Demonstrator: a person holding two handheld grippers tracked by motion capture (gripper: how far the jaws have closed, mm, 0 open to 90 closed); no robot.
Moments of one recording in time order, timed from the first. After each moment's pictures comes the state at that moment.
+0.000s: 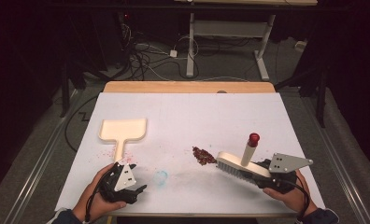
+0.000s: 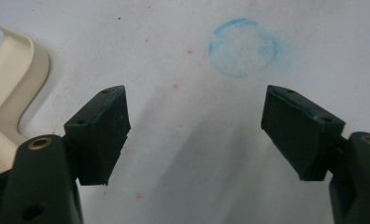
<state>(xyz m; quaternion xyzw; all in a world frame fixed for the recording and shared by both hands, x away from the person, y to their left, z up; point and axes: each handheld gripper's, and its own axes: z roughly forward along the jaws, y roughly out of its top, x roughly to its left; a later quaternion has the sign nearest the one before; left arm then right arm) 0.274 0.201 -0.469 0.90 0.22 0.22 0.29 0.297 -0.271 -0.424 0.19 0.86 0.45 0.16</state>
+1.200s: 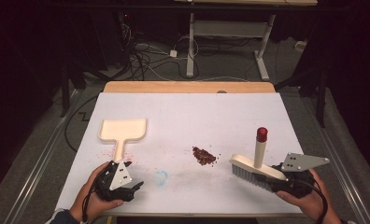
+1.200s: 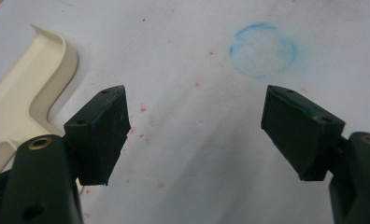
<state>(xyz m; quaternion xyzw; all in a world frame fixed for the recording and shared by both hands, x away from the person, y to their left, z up) 0.273 0.211 -0.463 0.89 0.24 0.24 0.30 0.277 -0.294 -0.394 0.27 0.87 0.40 0.15</state>
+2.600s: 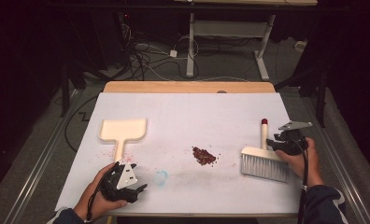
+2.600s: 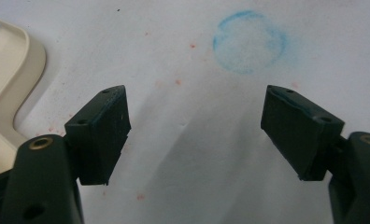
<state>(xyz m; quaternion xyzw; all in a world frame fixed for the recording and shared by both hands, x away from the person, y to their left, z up) 0.278 0.200 -0.472 0.91 0.23 0.21 0.28 0.414 -0.343 -0.449 0.46 0.81 0.27 0.24</state>
